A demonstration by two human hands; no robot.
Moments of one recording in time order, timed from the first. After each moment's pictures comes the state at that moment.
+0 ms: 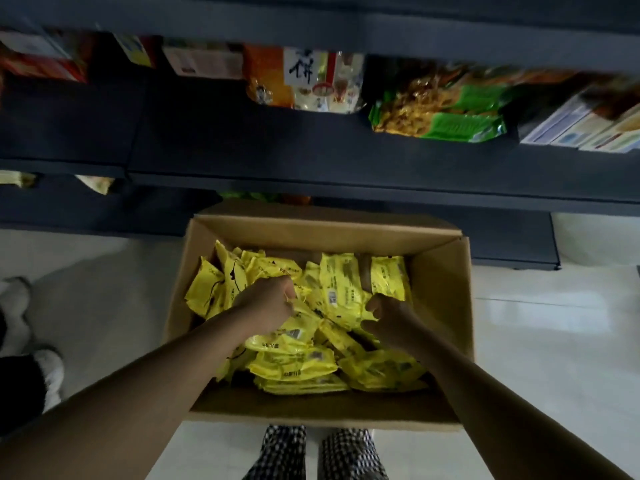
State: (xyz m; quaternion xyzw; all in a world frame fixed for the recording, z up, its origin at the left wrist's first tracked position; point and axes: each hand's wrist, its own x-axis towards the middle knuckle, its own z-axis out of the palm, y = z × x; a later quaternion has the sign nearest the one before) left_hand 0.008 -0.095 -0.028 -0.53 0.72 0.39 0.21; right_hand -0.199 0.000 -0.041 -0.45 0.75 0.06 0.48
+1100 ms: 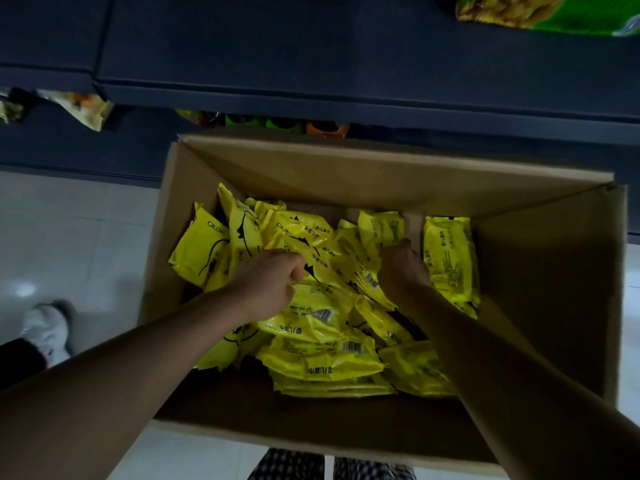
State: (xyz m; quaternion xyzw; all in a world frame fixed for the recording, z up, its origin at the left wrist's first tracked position) left_hand 0.052 -0.094 -0.120 -0.49 0.76 0.37 0.19; right_hand -0.154 -0.047 -0.195 -0.53 0.78 0.17 0.29
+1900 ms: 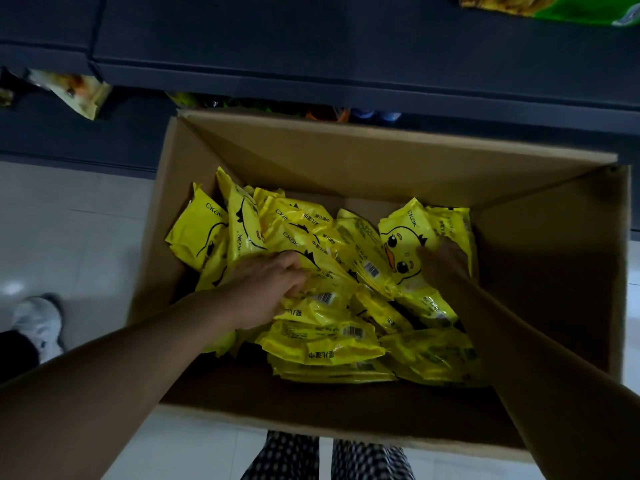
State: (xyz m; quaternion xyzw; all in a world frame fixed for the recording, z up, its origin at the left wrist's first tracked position) left_hand 0.068 -0.073 -0.123 -0.32 0.88 0.26 0.24; right_hand -0.205 -0.024 -0.198 -0.31 0.88 -0.03 0.37
